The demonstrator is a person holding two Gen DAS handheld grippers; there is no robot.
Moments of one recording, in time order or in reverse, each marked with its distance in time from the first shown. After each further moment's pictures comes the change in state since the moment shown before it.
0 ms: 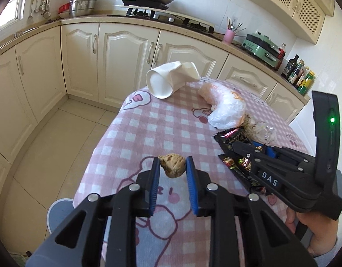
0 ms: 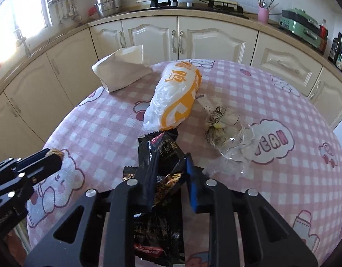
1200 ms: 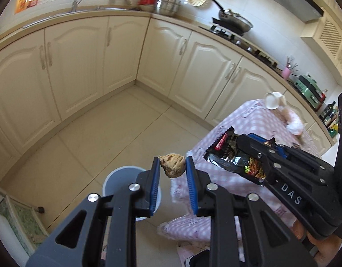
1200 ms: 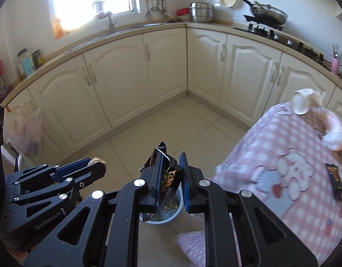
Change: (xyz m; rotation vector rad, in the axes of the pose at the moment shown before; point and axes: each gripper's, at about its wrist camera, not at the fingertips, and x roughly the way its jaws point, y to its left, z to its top) left arm -0.169 0.217 -0.114 -0.301 -0.072 0.241; right arm -0.045 0.299 -0.052 -0.300 -0.041 0.340
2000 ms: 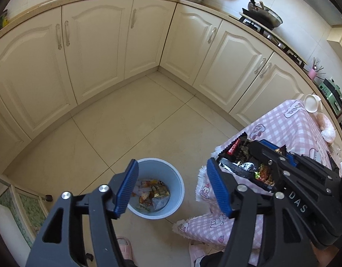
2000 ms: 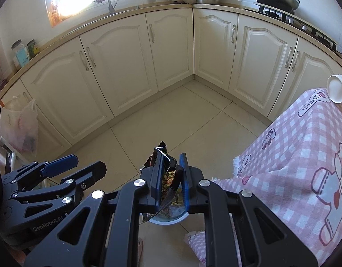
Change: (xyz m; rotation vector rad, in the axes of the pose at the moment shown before) left arm 0.054 0.054 0.002 -0.073 0.075 0.109; right arm 0.065 0.019 -0.003 0.021 0.076 0.018
